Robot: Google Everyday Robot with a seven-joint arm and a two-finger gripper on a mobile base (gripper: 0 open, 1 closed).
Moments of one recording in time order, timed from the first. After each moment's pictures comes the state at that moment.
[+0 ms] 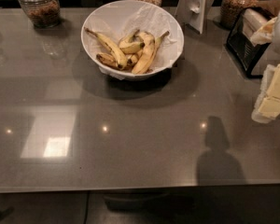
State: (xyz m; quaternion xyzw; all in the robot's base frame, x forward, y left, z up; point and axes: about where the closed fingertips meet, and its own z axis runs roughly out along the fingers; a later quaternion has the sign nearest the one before) arm 0.438 -0.217 0.976 -0.60 0.78 -0.03 0.16
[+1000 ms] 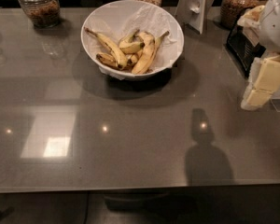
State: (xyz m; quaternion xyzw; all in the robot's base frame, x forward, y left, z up) arm 0.468 -0.200 0.986 -0.65 0.72 -0.09 0.21
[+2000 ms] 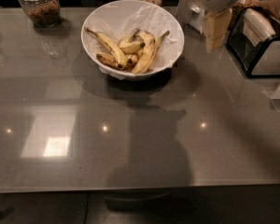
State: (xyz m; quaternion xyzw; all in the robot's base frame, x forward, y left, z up) arm 0.594 -0.116 1.028 -0.83 0.43 -0.27 0.24
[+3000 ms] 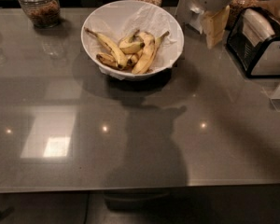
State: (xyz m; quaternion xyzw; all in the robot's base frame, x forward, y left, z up) arm 0.599 -0.103 1.029 -0.85 0.36 -0.30 0.22
